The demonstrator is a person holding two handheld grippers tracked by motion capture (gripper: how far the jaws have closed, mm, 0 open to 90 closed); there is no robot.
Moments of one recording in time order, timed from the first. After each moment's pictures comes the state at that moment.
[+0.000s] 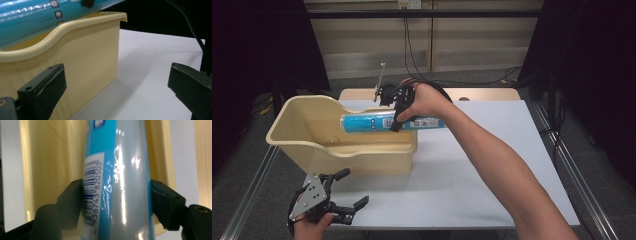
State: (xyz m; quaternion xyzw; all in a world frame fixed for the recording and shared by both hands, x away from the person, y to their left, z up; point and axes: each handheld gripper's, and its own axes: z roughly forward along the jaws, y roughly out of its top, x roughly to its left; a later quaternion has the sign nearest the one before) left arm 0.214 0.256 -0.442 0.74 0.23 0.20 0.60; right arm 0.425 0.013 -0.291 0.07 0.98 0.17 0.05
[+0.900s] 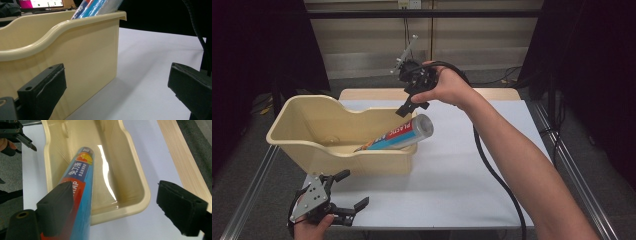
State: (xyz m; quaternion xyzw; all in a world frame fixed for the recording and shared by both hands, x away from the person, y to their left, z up) left arm 0.210 0.254 -0.441 0.74 0.23 0.20 0.60; right arm 0.421 -0.039 -0.244 0.15 0.95 0.28 0.05
